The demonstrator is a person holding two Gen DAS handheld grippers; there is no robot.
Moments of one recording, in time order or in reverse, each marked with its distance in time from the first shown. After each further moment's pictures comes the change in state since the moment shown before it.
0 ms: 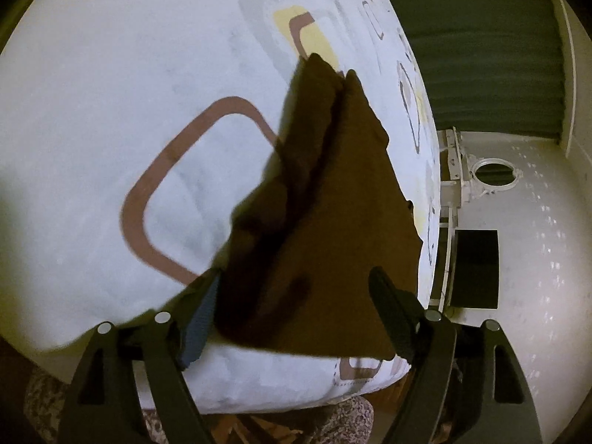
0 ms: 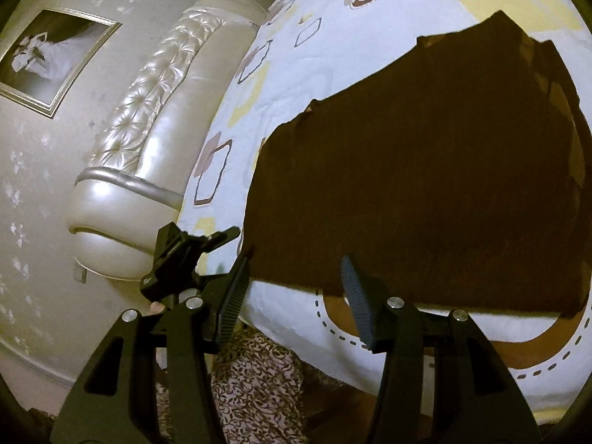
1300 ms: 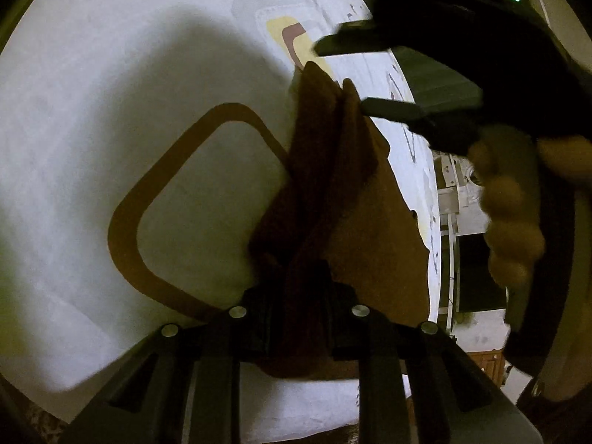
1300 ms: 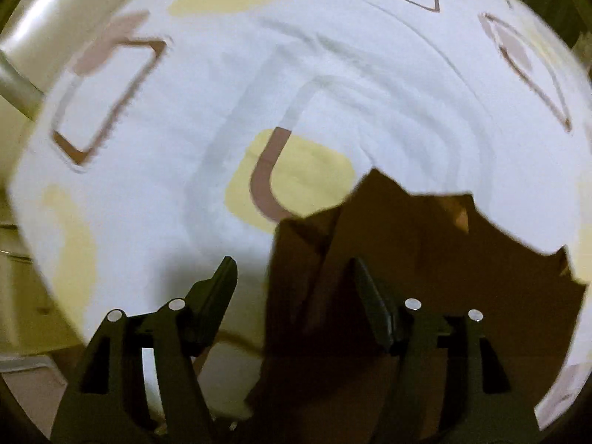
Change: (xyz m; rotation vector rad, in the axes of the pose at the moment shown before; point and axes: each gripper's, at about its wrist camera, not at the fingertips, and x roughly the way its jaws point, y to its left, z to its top) left arm 0.002 0.015 -0.007 0.077 -0.097 -0.013; right arm 0.330 0.172 0.116 -0.419 0.338 -0.761
